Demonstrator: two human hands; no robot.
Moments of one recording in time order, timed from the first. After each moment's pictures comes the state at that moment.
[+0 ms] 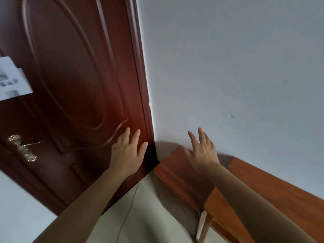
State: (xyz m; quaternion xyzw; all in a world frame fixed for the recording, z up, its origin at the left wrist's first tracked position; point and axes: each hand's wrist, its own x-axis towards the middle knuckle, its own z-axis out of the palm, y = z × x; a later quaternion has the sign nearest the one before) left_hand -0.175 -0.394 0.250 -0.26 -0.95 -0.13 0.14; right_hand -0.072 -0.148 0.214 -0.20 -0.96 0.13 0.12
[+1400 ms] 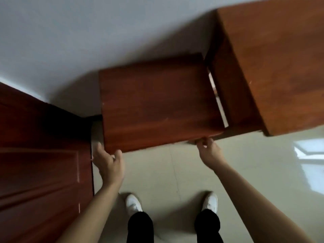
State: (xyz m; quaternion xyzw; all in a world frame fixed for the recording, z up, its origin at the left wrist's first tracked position) left_hand -0.465 -0.269 -0.246 -0.24 -0.89 -0.28 -0.26; right_hand -0.183 -0.193 -0.251 -0.77 -0.45 0.44 0.04
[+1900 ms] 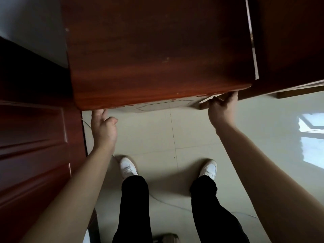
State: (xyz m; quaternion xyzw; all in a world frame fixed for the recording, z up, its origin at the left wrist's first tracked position) left_hand -0.461 -0.288 -0.357 -0.16 -0.79 -0.44 -0.39; right_hand -0.172 -0.182 -0.342 -0.76 -0.35 0.46 0.28
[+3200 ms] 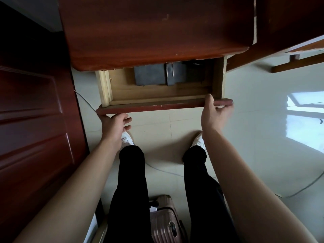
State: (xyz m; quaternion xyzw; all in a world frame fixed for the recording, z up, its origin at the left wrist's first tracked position) left_hand -0.427 -0.369 -0.352 0.04 -0.80 -0.35 -0.49; right_hand -0.179 -0.291 -0.318 -0.85 -0.21 0.40 0.26
